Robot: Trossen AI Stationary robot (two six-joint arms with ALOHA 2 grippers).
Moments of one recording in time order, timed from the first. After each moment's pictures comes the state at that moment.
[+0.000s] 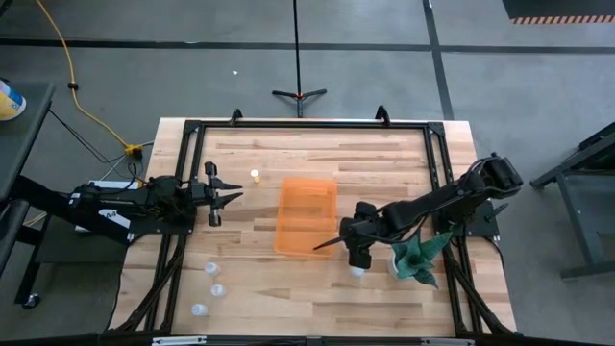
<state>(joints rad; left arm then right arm) -0.04 0.03 0.01 0.13 -0.18 0.24 0.32 1.62 1.04 -0.61 0.16 0.49</state>
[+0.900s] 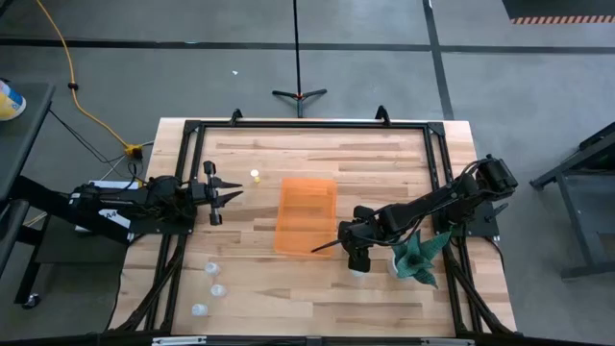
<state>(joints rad) -0.04 0.03 0.01 0.13 -0.21 0.29 0.32 1.66 1.04 -0.58 0.10 0.49</state>
